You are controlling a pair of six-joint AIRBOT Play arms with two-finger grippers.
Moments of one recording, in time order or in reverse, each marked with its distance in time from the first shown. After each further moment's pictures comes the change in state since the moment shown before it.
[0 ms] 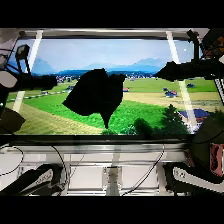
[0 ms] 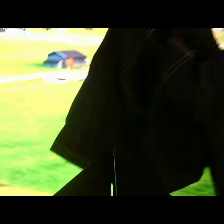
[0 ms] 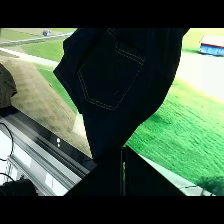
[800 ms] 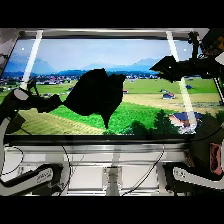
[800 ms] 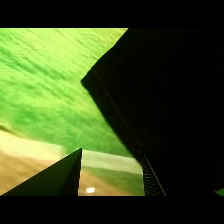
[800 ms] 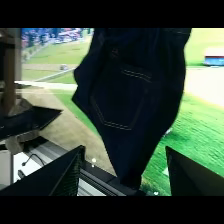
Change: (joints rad) left arm 0.137 -0.165 -0.253 -0.184 0.077 -0.088; right arm 0.000 -0.040 0.000 0.049 -0.072 0.171
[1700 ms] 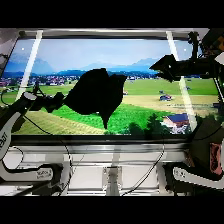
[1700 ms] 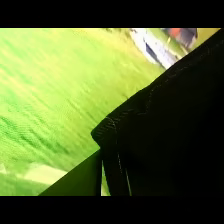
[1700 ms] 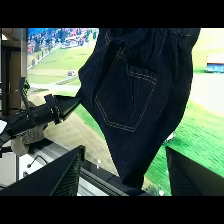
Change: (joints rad) left arm 0.004 -0.180 -0.003 -0.202 0.227 -0.001; right arm 0.001 -0.002 0.000 0.011 -0.002 0.013
